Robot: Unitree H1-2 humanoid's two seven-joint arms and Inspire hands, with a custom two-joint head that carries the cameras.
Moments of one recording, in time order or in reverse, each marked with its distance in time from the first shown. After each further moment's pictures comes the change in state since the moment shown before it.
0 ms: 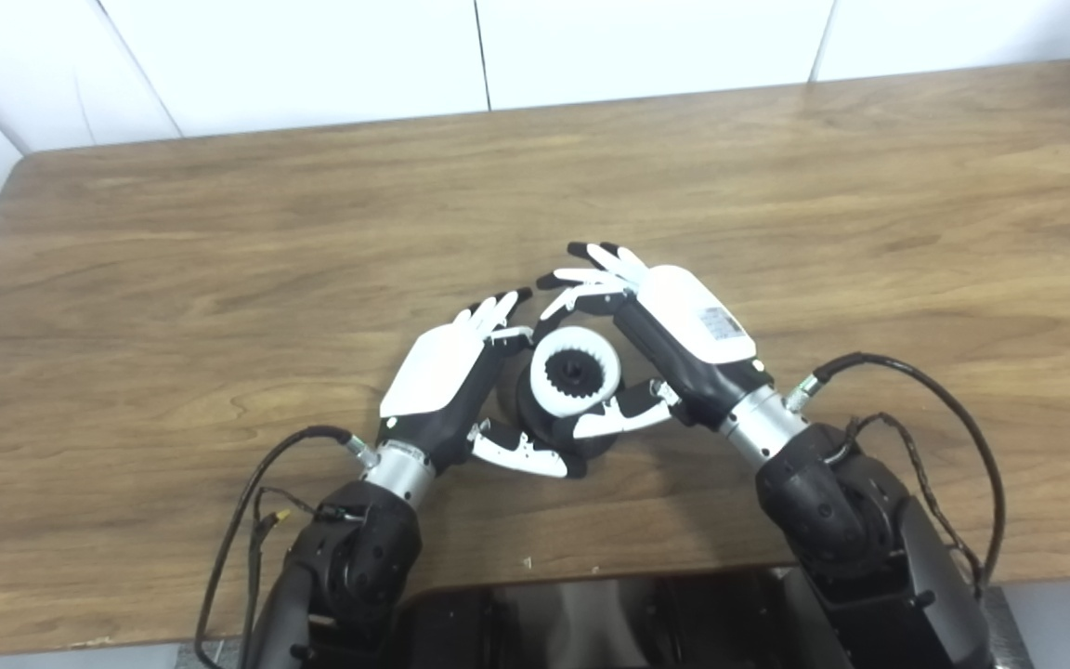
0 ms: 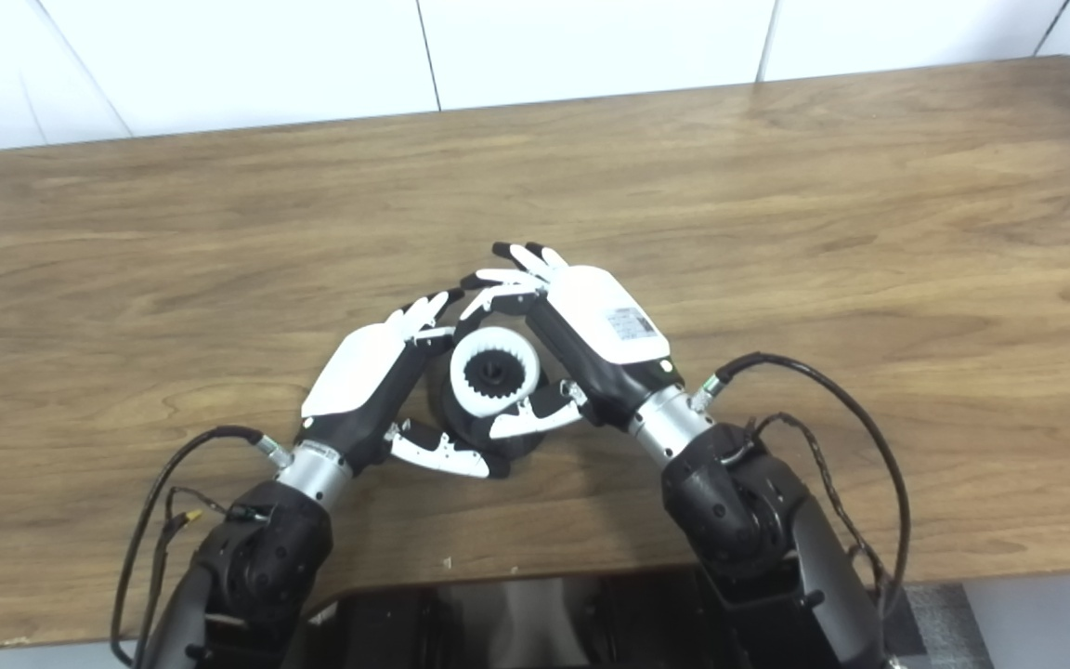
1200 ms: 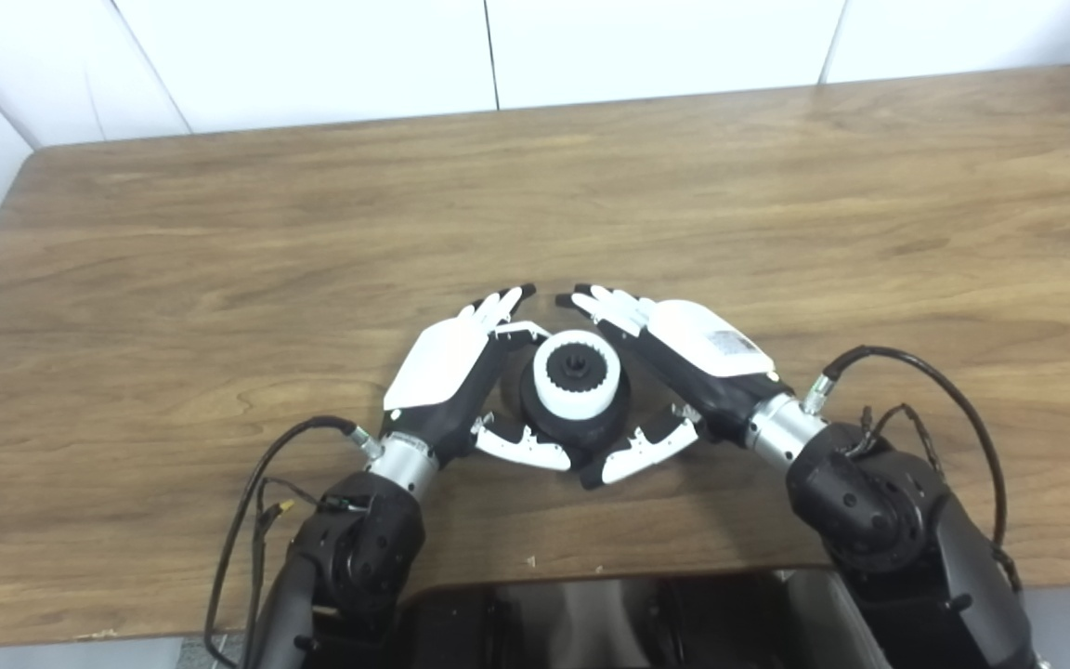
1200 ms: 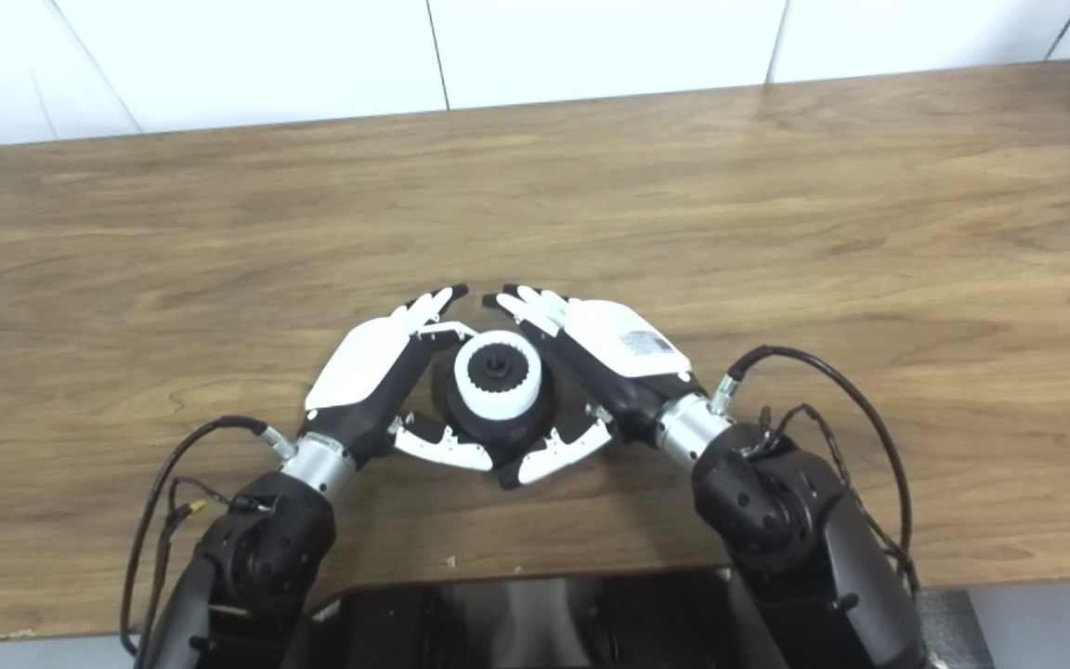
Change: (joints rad) left arm -0.006 -0.006 0.010 -0.012 0.009 0.029 -0.024; right arm -0.018 -0.080 0.004 -0.063 -0.037 0.169 0.265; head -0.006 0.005
